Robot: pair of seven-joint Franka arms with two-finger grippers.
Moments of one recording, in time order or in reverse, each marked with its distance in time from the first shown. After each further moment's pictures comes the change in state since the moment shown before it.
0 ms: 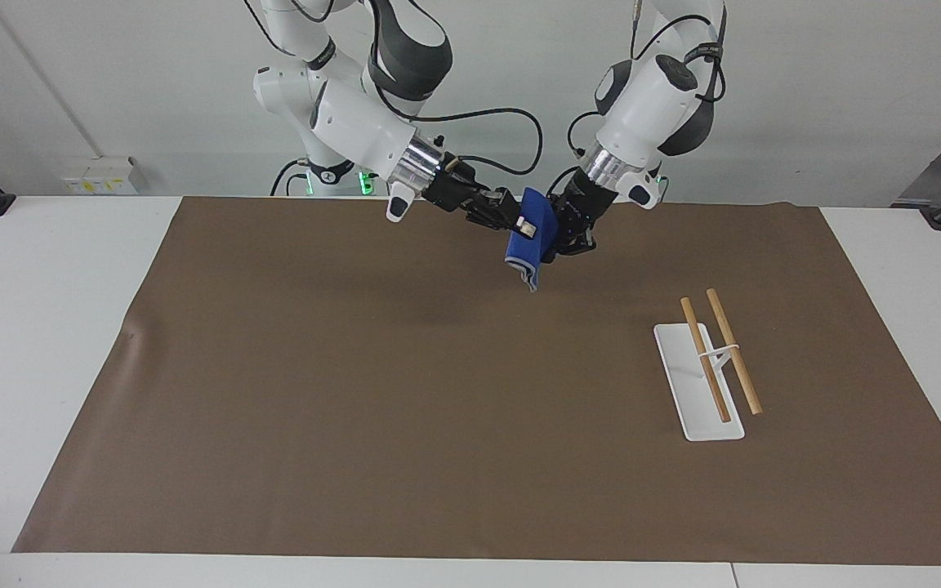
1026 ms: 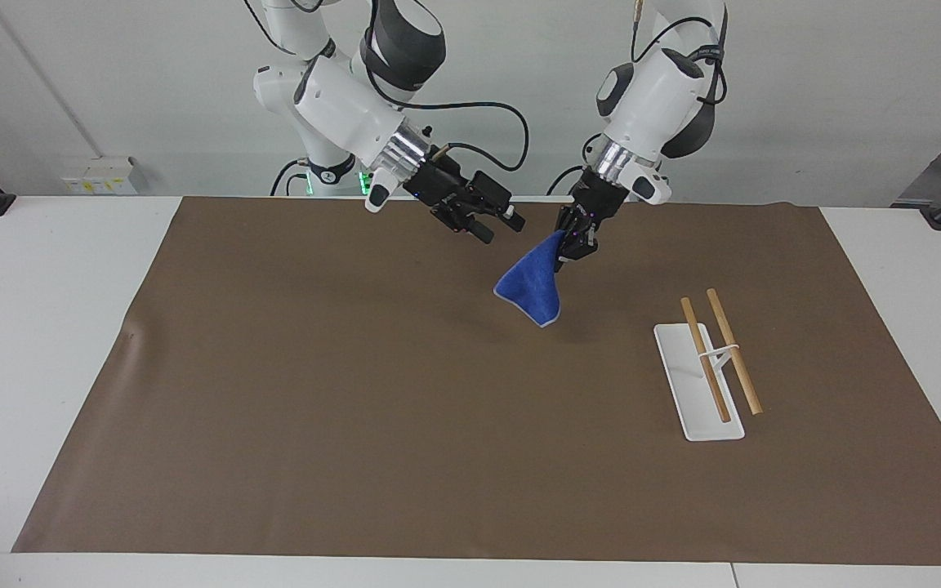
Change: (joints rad) left arm 0.004 0.007 0.006 -0.001 0.003 0.165 0.456; right arm -0.057 -0.051 -0.009 -0.022 -0.264 0.000 0.000
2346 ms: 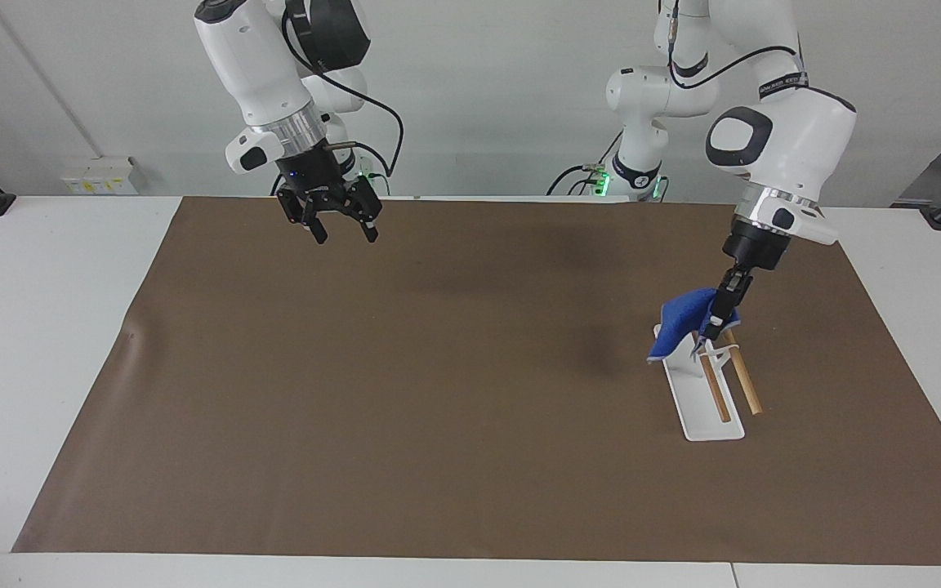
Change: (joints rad) left arm 0.032 0.201 0.343 0.181 0.001 0.125 1.079; right arm -0.293 -0.132 -0.007 0.056 -0.718 -0.442 -0.052
